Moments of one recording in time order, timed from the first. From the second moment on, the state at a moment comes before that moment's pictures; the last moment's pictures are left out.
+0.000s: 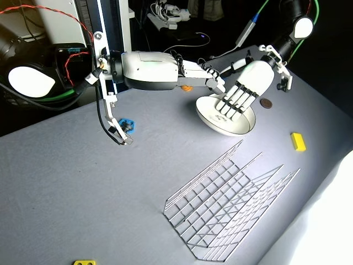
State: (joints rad) left arm 0.61 -1.05 1.56 1.64 -1.06 -0.07; right arm -0.59 -0.87 0.79 -0.35 0.79 -1.27
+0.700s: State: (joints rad) left arm 0.60 -1.07 1.56 1.63 -1.04 -0.08; right arm -0.57 -1.09 0.95 -0.25 0.67 -1.37
